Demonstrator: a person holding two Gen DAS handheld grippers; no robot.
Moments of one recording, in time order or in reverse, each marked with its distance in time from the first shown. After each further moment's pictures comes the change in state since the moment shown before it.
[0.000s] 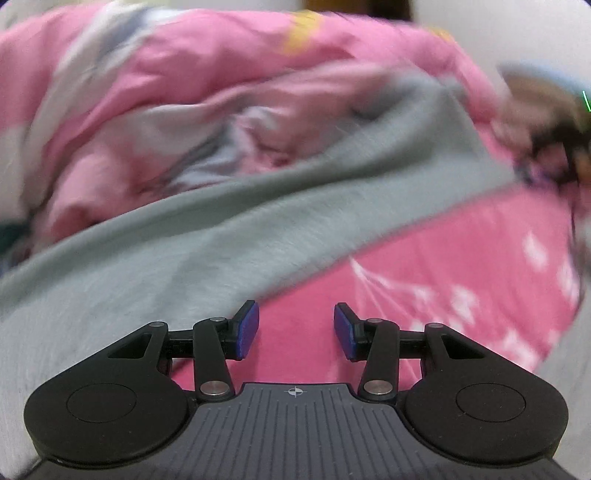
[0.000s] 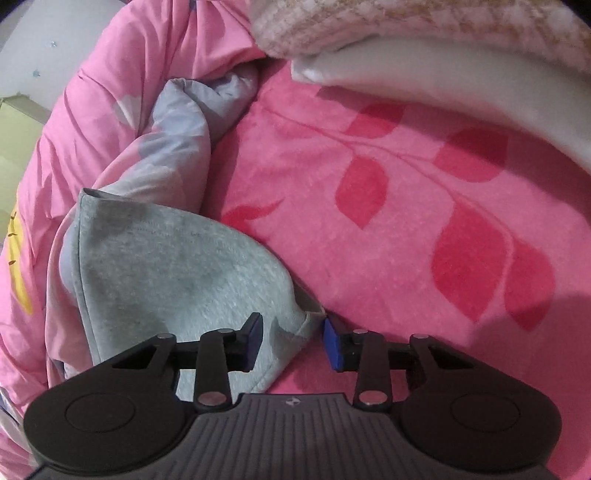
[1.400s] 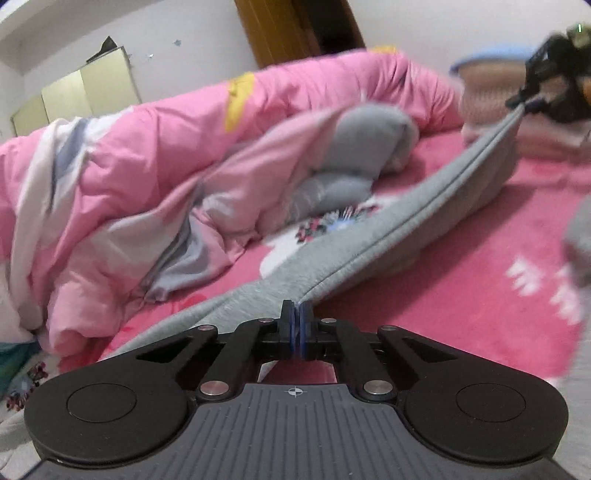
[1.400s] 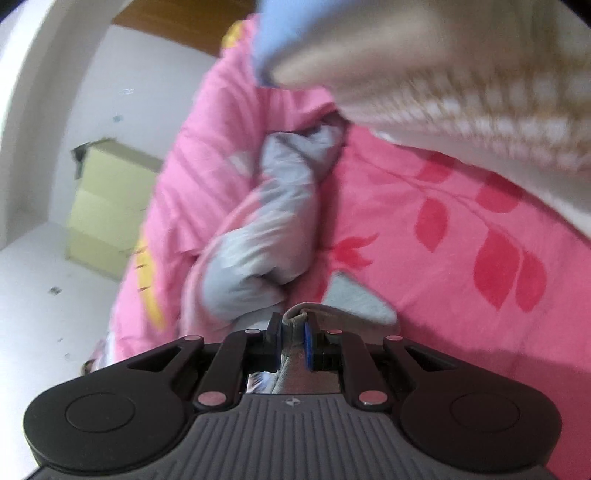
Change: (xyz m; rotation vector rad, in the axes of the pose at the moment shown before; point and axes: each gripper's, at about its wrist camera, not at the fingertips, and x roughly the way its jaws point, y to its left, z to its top) left arm -0.023 -0.040 0.033 0.161 -0.185 -0.008; right arm -0.099 0.000 -0.001 0.040 -0.051 0.376
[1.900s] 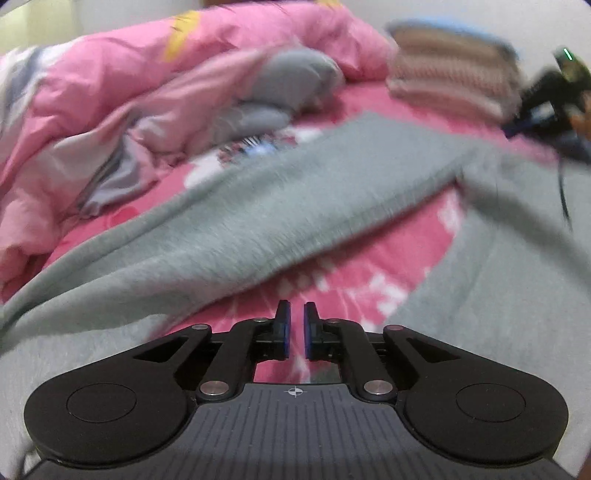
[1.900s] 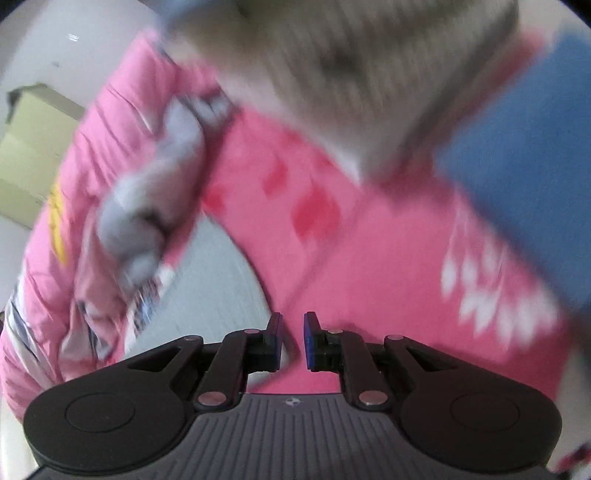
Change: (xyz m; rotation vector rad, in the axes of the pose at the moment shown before) left arm -0.027 0.001 -0.028 -0.108 0.175 -0.252; right arm -0.066 -0.041 -0.020 -0.135 0.048 -0.349
